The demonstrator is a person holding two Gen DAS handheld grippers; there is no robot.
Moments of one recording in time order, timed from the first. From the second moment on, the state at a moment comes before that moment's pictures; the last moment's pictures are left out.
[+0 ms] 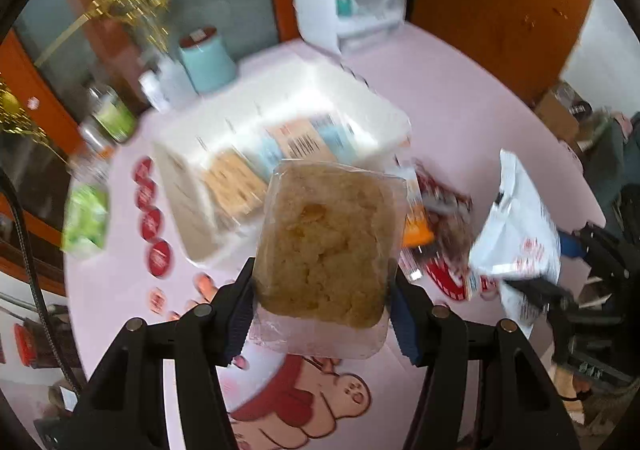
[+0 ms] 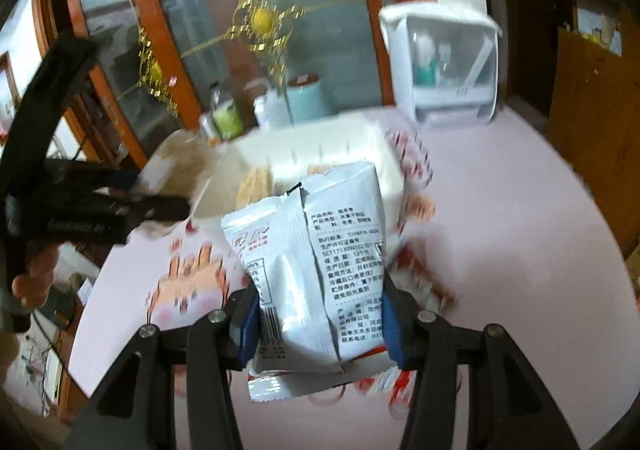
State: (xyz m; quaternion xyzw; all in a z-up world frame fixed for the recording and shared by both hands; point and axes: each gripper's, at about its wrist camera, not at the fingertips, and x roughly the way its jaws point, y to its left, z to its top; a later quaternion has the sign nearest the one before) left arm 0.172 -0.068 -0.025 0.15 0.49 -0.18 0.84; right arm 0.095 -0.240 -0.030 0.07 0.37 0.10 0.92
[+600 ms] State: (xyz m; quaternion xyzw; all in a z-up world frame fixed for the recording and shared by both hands) left arm 0.292 -0.054 0.075 0.15 0.41 -0.10 0.90; right arm 0.262 -0.229 0.059 0.07 0.32 0.08 0.94
